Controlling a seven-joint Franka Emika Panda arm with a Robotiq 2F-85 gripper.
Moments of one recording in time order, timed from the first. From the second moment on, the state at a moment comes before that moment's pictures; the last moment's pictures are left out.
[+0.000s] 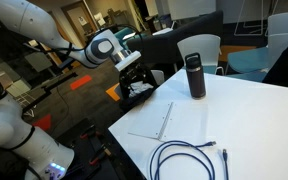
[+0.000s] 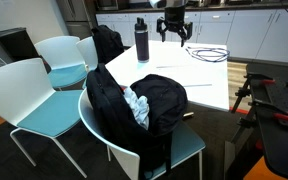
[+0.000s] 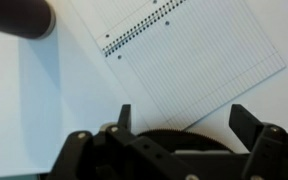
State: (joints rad) arm 0.02 0.17 -0.06 -2.30 -0.49 2.52 -1.07
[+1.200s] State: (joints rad) arm -0.18 0.22 -0.19 -2.40 -0.47 2.55 -0.76
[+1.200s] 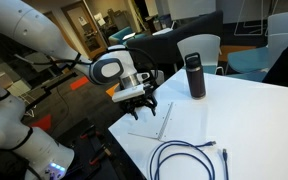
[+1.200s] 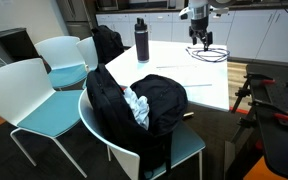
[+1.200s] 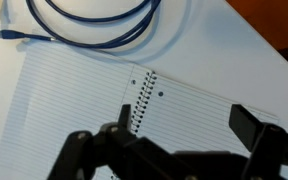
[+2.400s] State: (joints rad) arm -0.52 0.11 -0.24 -2.69 0.06 2.97 -1.07
